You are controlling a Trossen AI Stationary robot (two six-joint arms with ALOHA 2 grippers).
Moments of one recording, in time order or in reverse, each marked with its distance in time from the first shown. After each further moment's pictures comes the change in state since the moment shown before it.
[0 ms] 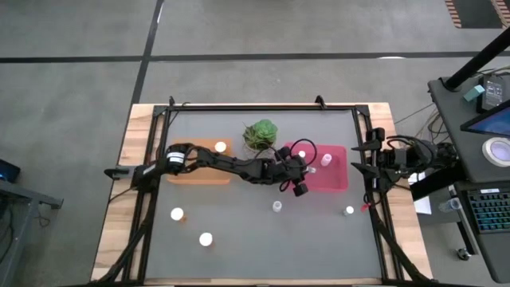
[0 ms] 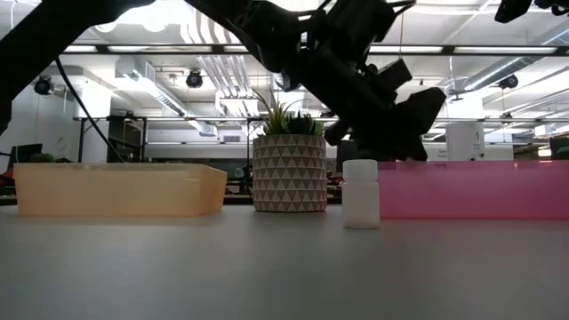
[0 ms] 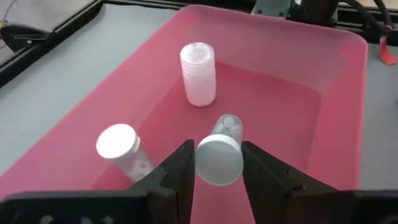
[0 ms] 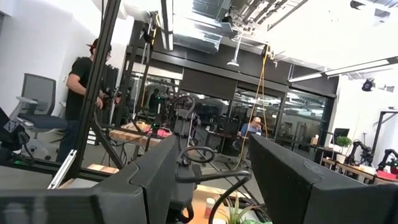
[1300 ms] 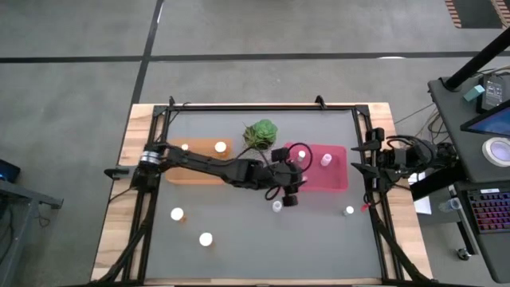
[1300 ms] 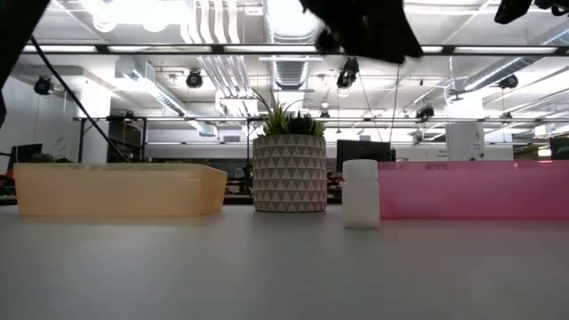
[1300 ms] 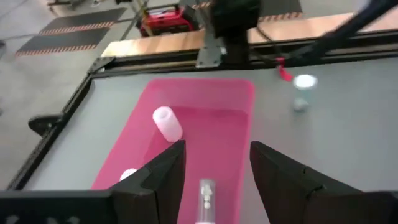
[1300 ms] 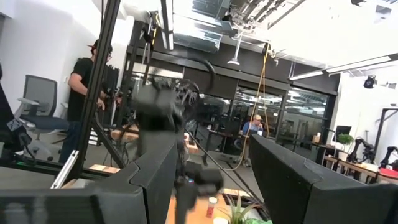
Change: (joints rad) left arm -0.107 -0.264 -0.001 -0.217 0.012 0.205; right arm 0.000 0.001 -0.001 -0.001 0.001 0.020
